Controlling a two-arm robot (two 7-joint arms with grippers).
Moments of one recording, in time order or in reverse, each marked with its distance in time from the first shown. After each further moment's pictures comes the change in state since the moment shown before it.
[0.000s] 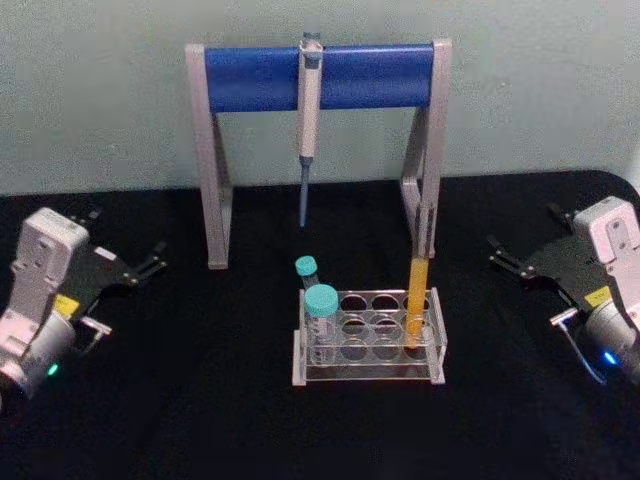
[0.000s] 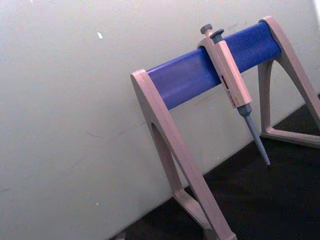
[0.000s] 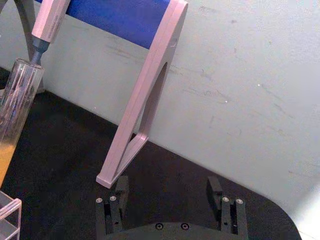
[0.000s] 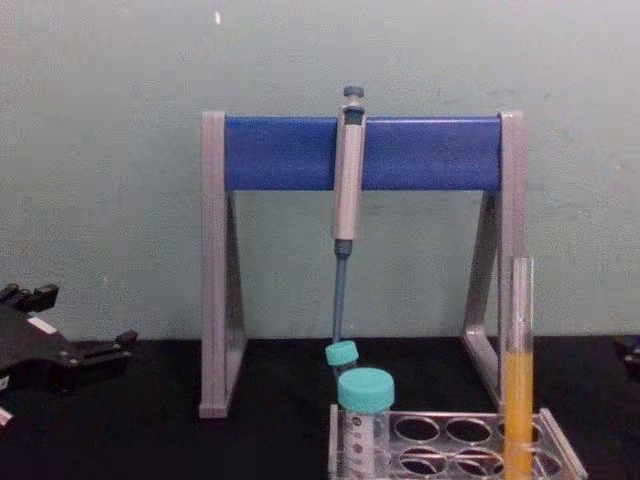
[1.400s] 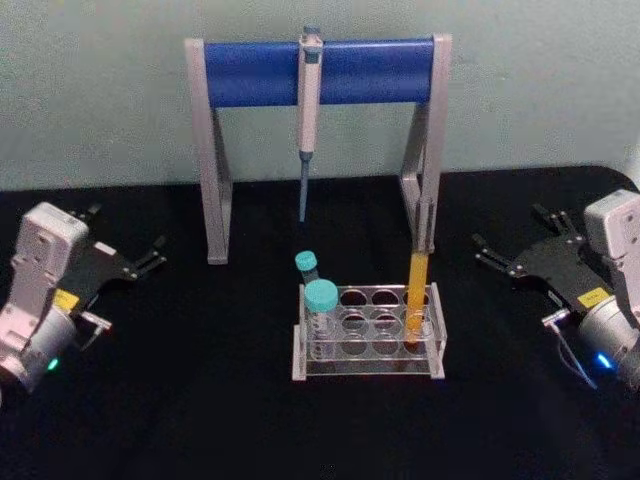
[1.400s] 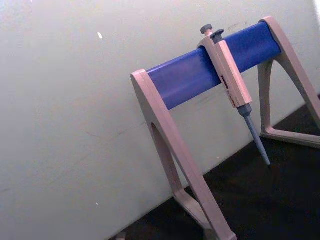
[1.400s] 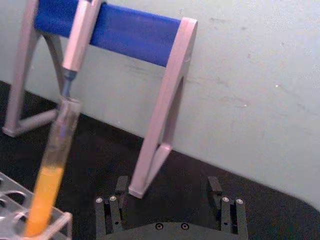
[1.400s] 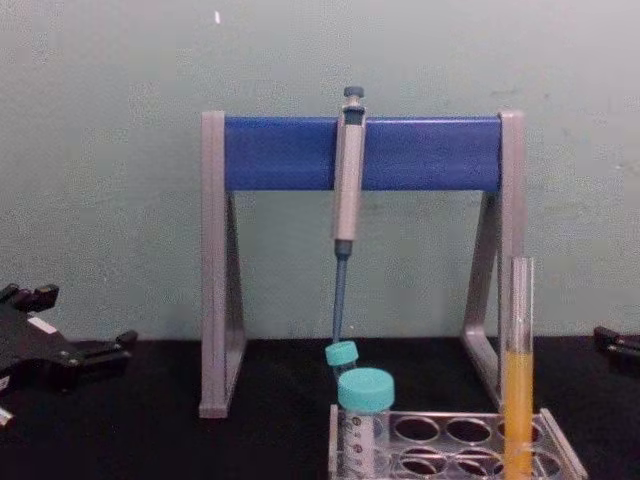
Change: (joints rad) left arm 0.000 0.000 0.000 0.000 0.000 0.000 0.000; right arm -0.070 -0.025 0.064 -0.089 0.079 0.021 0.082
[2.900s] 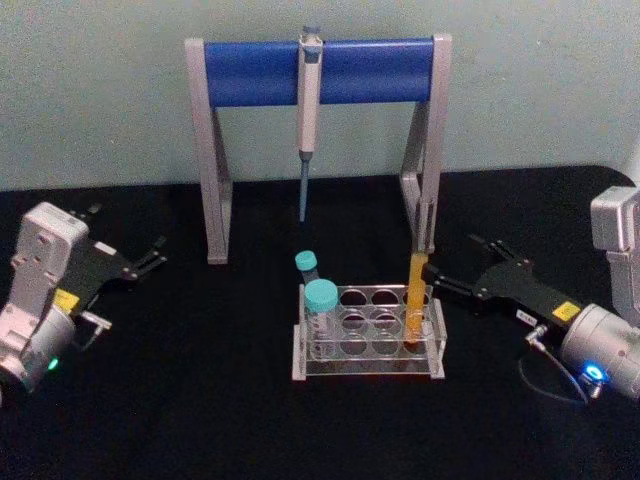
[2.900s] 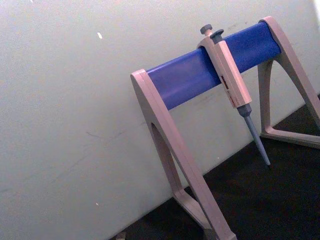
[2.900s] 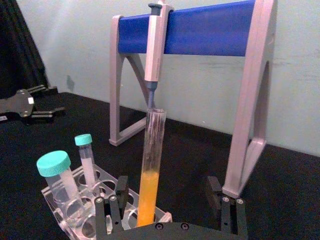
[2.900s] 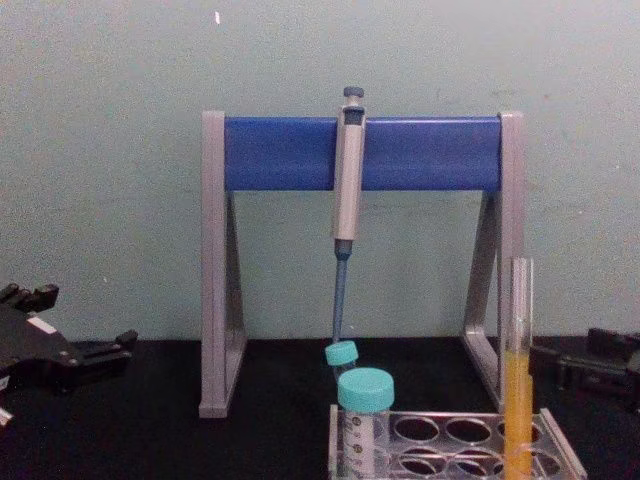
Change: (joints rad) left arm 0.000 0.000 0.000 0.000 0.000 0.000 0.000; right arm -0.008 -0.053 0.076 0.005 0.227 0.125 0.408
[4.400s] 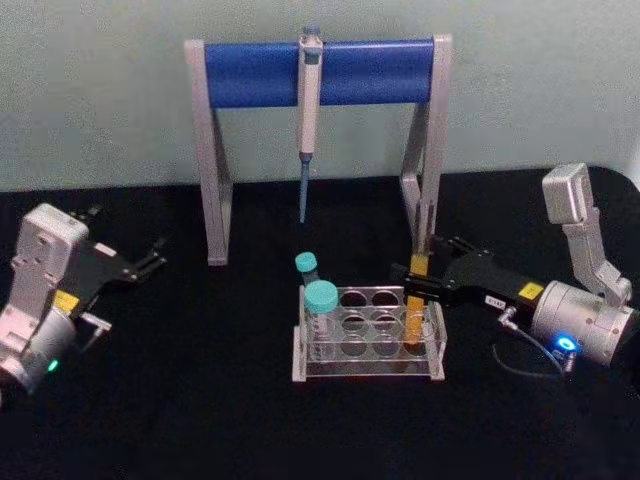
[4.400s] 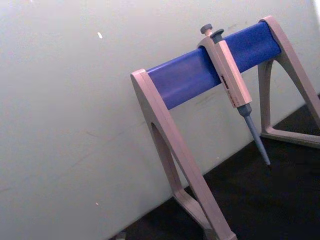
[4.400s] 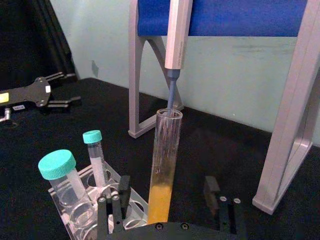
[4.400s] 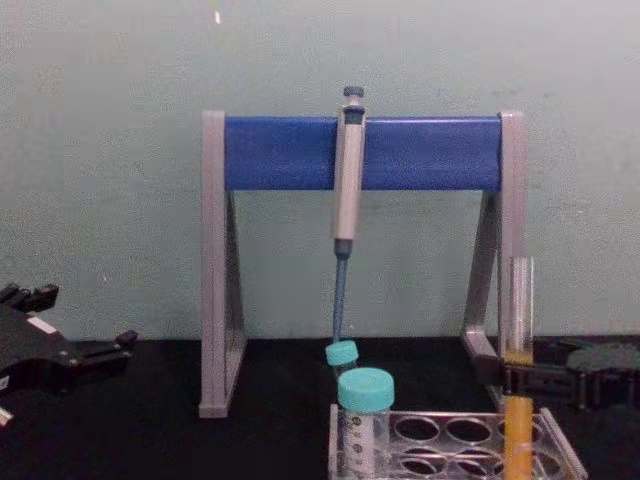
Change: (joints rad) left arm 0.000 0.000 0.000 0.000 0.000 0.000 0.000; right arm 0.199 -0.019 -0.120 0.191 0.031 0.054 0.143
